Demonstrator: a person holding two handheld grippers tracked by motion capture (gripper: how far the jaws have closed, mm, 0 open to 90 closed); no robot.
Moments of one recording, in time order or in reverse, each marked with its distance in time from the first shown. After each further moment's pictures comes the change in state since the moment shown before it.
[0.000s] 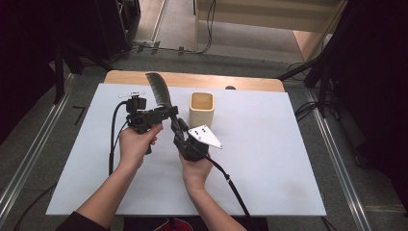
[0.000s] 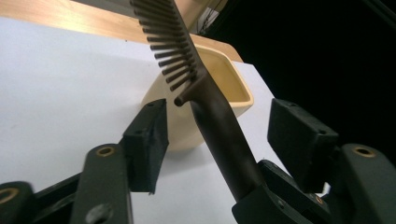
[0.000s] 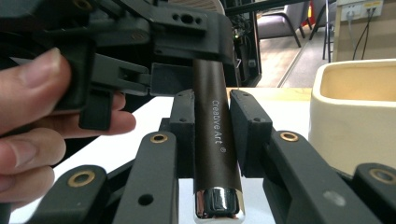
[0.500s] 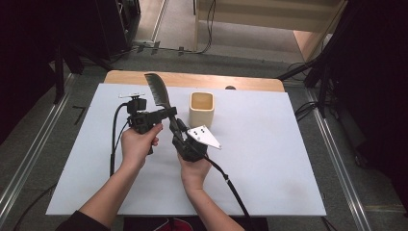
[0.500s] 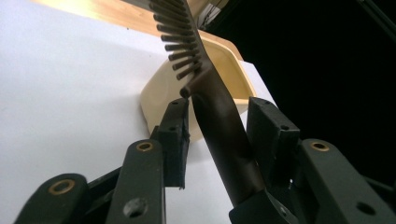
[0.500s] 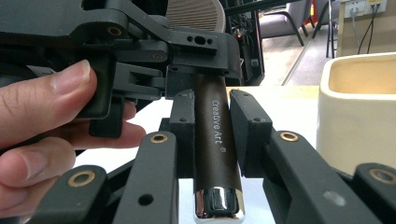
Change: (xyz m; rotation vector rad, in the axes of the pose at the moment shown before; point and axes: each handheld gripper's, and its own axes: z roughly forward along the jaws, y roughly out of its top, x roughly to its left) left arm 0.006 -0.003 0.004 0.014 -0.005 -0.079; right arm 0.001 -0.004 0.003 0.001 0.009 0.020
